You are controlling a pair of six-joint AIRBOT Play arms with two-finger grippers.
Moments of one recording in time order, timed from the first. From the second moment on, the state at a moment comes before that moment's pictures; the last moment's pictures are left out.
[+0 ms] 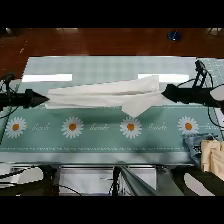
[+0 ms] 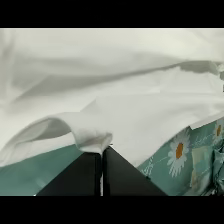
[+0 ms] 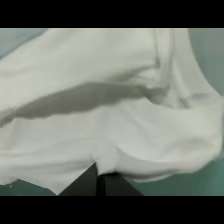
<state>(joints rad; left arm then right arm) 0.53 -1.40 0.96 0.62 -1.32 -0.87 -0.05 -1.07 0.84 -0.97 0.79 1.51</state>
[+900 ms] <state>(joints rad) 0.40 -1.56 1.00 0.55 -0.93 -0.93 -0.02 -1.68 1.30 -0.92 0.60 1.48</state>
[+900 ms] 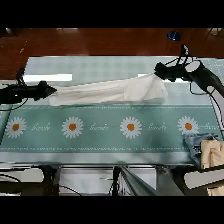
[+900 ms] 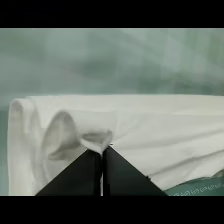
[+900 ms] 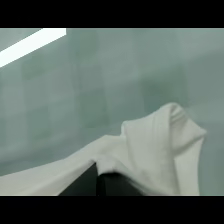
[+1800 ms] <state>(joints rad) 0.53 -1.50 1.17 0.71 -0.97 -1.03 -0.26 -1.71 1.58 -1.08 1.21 1.35</state>
